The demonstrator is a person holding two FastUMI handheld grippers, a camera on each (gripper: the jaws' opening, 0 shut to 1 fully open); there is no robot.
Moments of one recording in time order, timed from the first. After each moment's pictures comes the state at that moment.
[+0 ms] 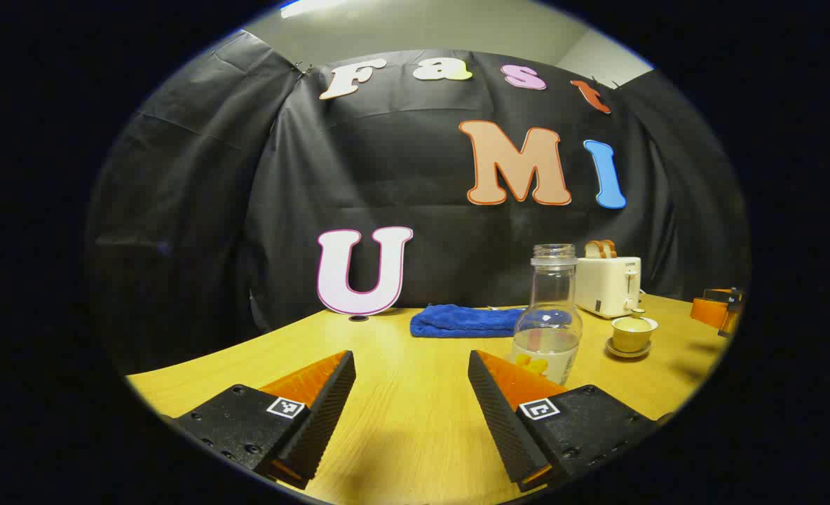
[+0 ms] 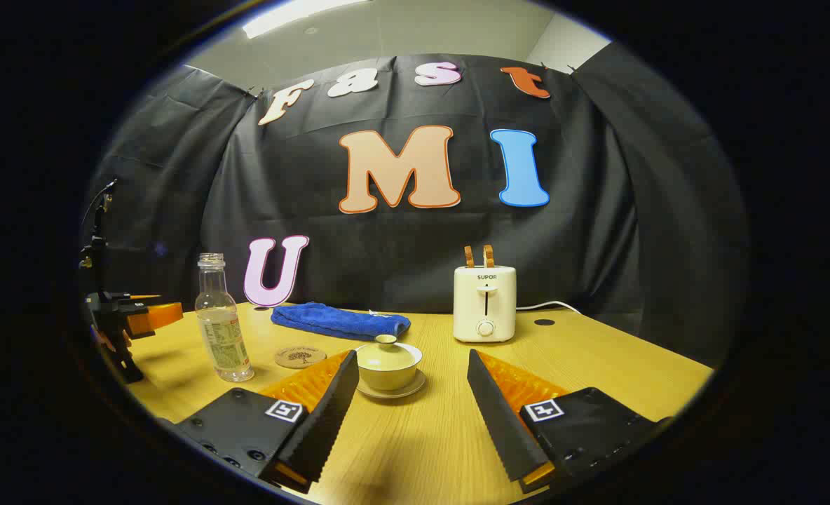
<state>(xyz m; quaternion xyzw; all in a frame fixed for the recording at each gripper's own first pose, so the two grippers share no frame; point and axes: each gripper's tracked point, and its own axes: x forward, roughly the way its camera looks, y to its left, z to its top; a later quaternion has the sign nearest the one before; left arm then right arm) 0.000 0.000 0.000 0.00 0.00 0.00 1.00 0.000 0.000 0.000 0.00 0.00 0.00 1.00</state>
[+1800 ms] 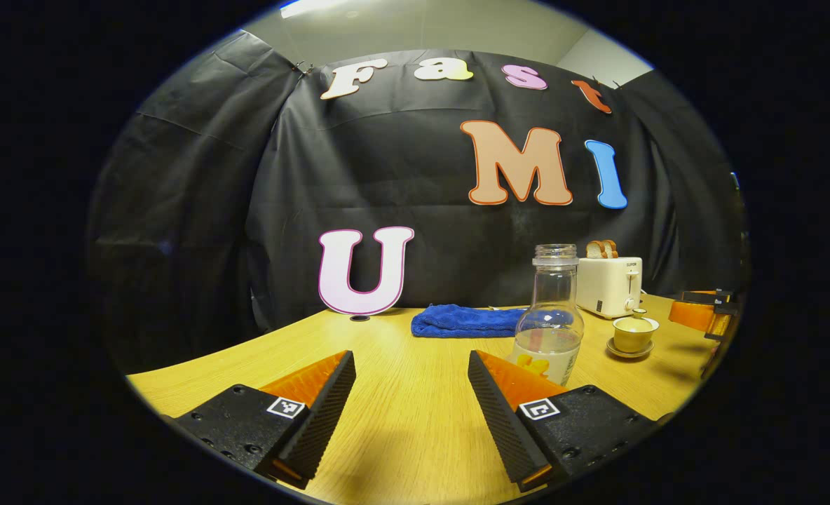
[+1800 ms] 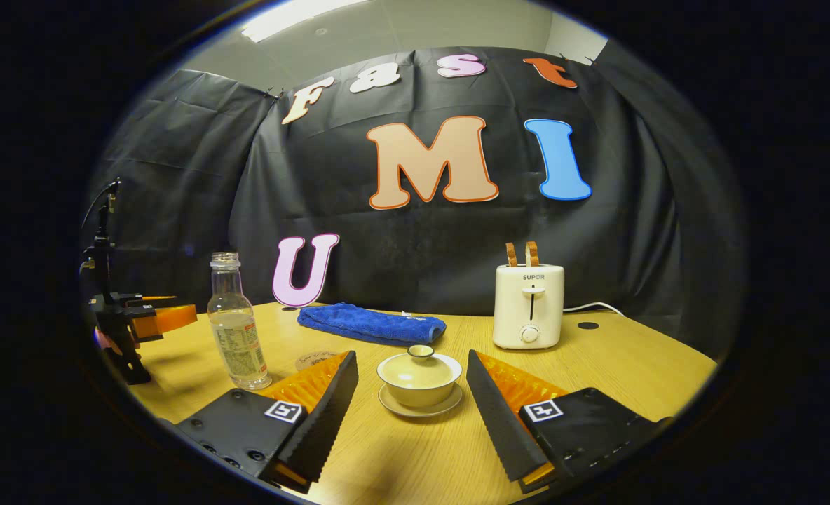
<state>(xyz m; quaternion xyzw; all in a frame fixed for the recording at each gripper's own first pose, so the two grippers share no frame) 0.002 -0.003 -0.003 0.00 0.00 0.00 1.00 0.050 0.036 -0.006 0.00 0.01 0.08 1.00</state>
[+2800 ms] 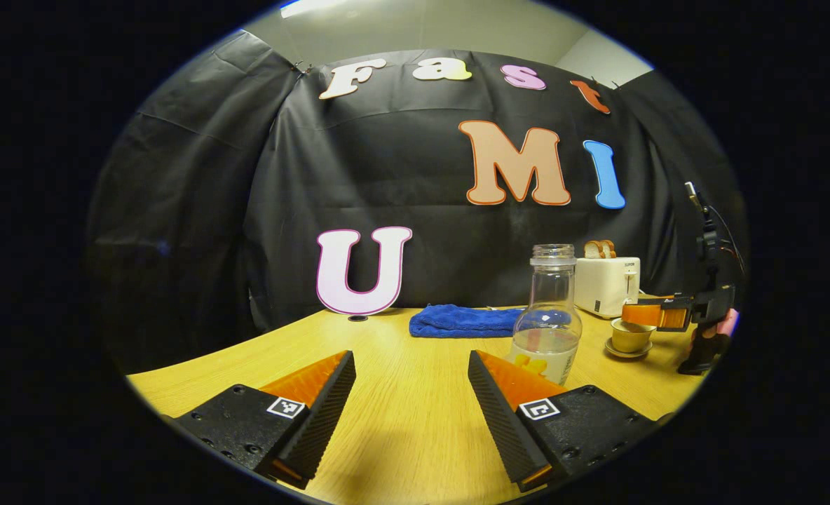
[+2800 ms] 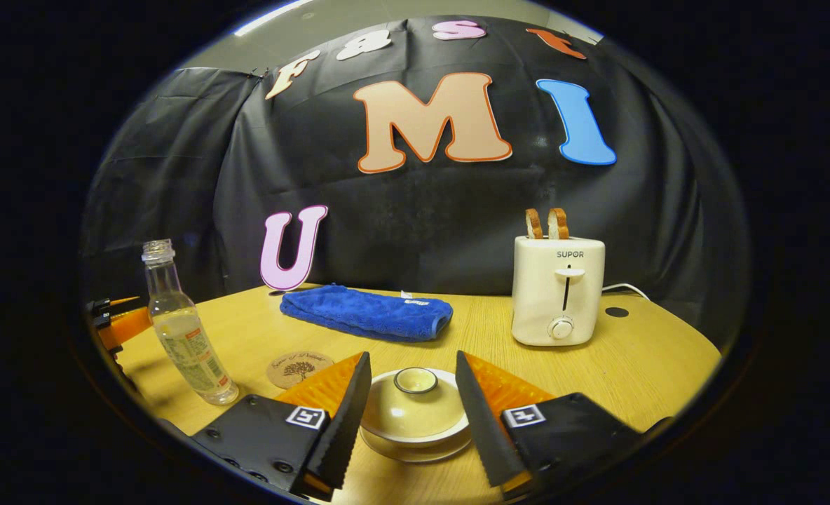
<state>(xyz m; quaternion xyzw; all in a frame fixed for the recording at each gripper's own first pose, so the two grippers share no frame) 0.003 -0.005 -0.004 0.00 0.00 -0.01 1.00 0.133 0.048 -0.034 0.01 0.09 0.08 0.99</state>
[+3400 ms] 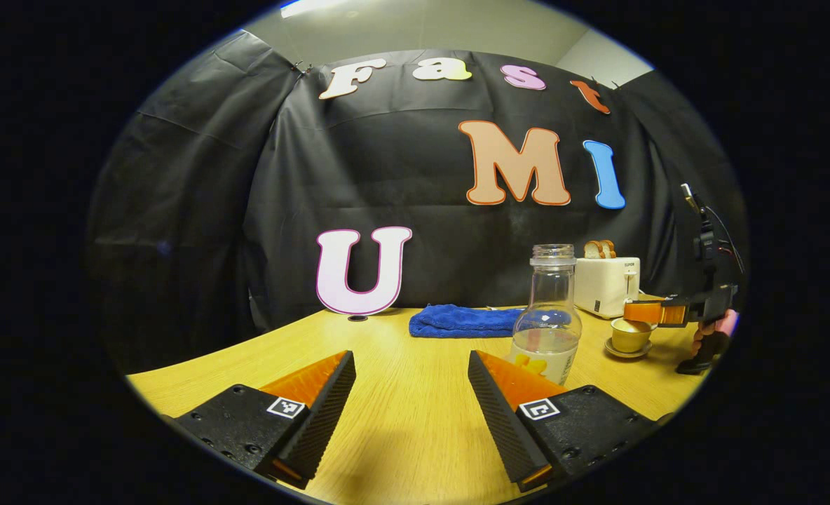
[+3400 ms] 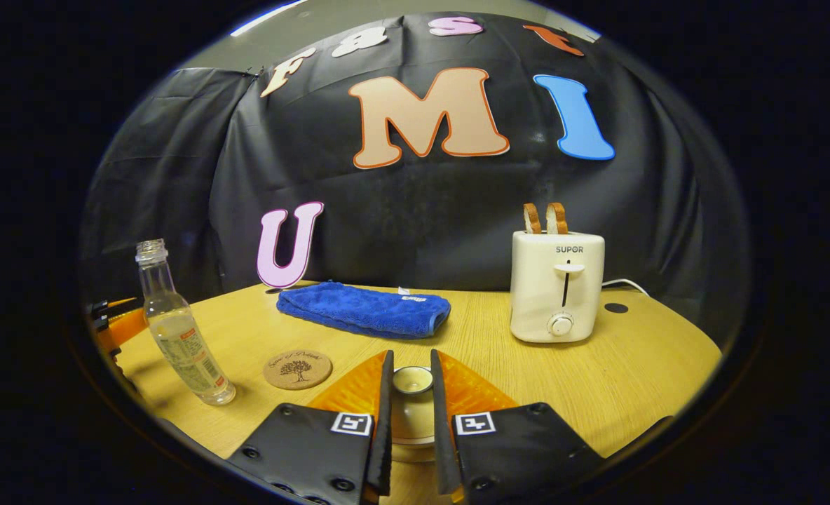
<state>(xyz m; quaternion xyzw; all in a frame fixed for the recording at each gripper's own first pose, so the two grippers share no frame) 0.002 -0.005 -0.004 0.00 0.00 -0.01 1.00 0.132 0.048 -0.032 0.00 0.08 0.08 0.99</state>
